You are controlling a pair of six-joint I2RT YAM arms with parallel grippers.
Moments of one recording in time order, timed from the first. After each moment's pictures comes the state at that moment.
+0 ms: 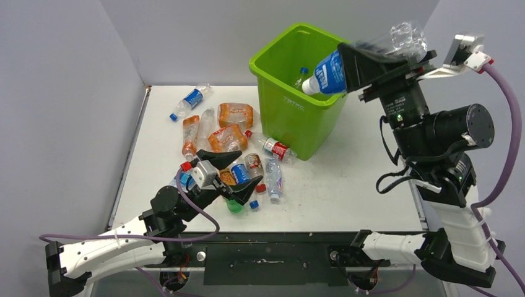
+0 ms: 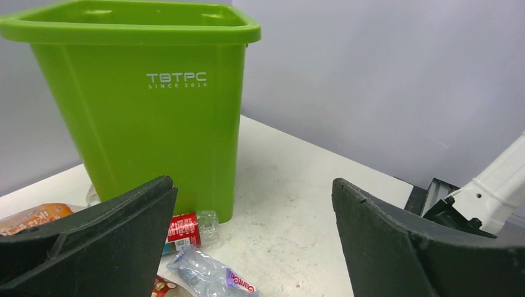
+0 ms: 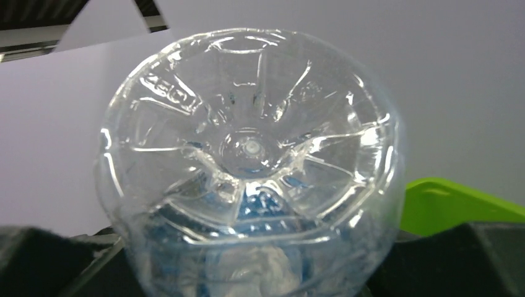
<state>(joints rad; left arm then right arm) -1.12 0.63 0.55 0.40 -0.18 -0.04 0.88 1.11 1.88 -0.26 0.27 0.24</state>
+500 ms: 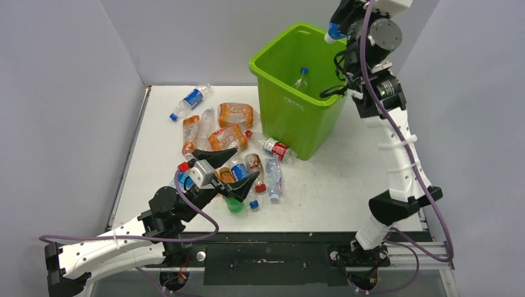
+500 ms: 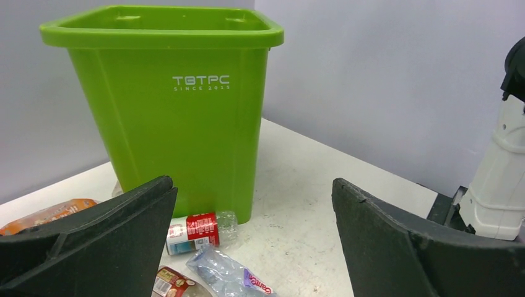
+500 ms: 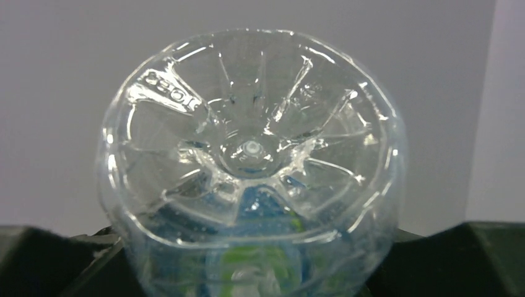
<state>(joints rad) -1.12 0.61 0.54 0.40 -0.26 -0.01 0.57 1.64 2.31 -0.18 0.64 -0.01</state>
